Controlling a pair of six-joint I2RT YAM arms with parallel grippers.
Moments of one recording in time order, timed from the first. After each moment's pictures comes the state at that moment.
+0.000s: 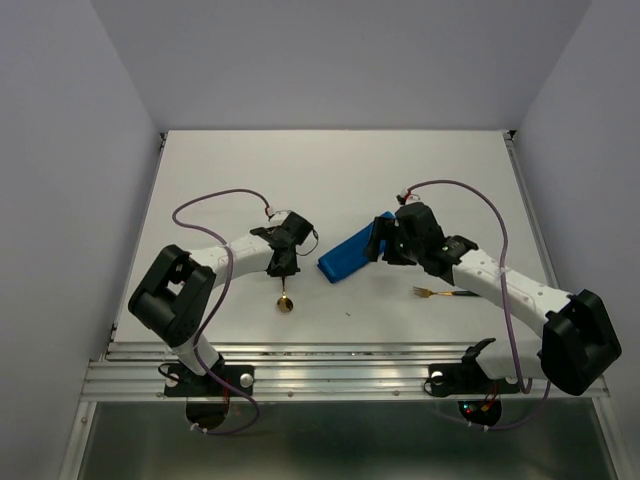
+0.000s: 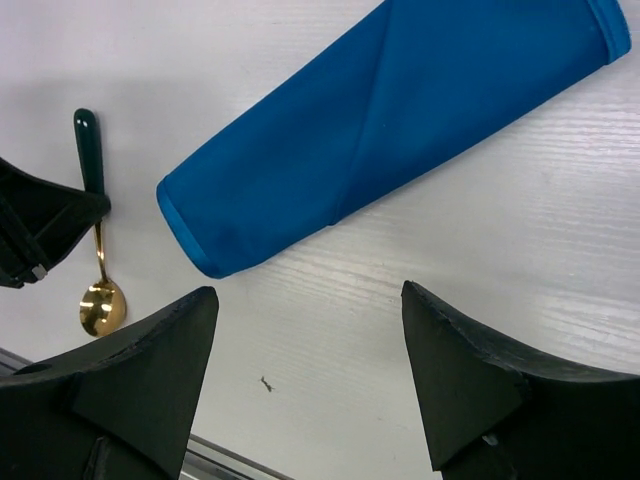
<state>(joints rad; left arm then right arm) -0.65 1.62 0.90 -0.49 -0.34 -0.68 0.61 1.28 0.83 -0.29 0.07 0.62</state>
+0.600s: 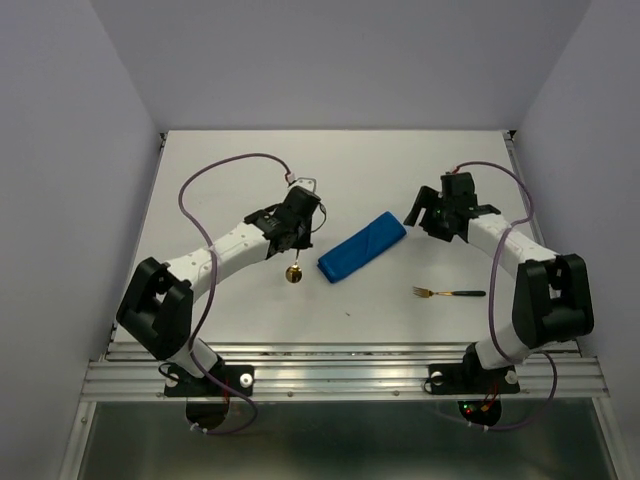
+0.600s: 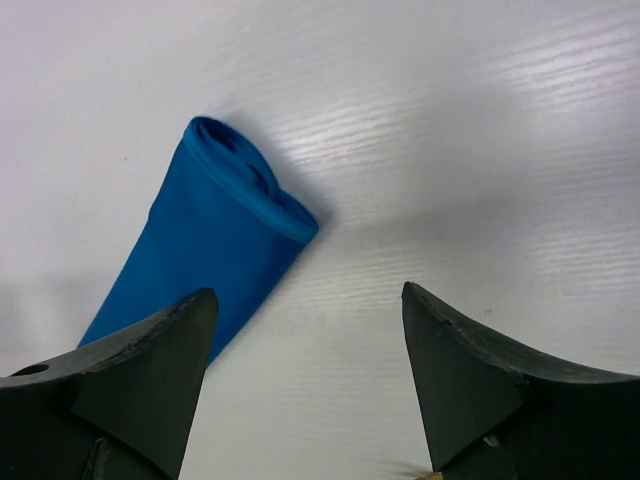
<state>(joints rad) -0.68 1.53 1.07 -0.49 -0.30 -0.46 0.19 1.49 0.96 -0.31 -0.06 0.55</state>
